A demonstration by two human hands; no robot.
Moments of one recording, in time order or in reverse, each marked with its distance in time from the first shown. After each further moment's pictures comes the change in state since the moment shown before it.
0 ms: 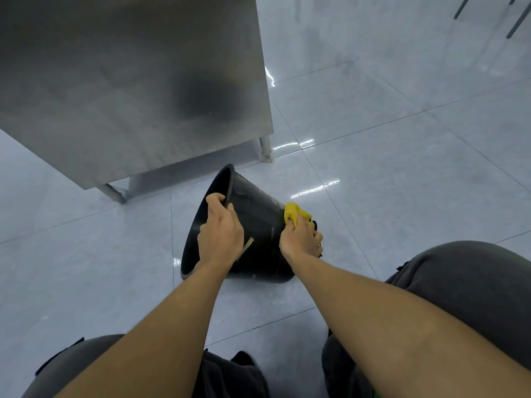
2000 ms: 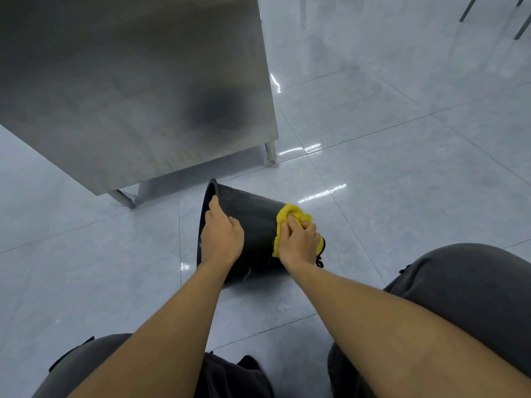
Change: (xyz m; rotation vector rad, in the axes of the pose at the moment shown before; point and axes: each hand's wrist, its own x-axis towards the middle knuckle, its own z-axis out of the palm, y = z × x) left_hand 0.011 -0.006 -0.003 -0.022 -0.047 -0.127; right_hand -0.005 -0.002 0.011 -0.029 0.033 -0.194
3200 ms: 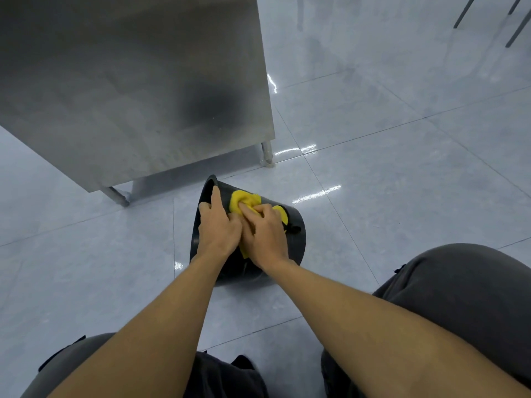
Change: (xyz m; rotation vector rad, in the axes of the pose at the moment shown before) left_hand 0.007 0.006 -0.002 -0.042 -0.044 0.043; right_hand -0.023 -0.048 0.003 0.136 0.006 -0.573
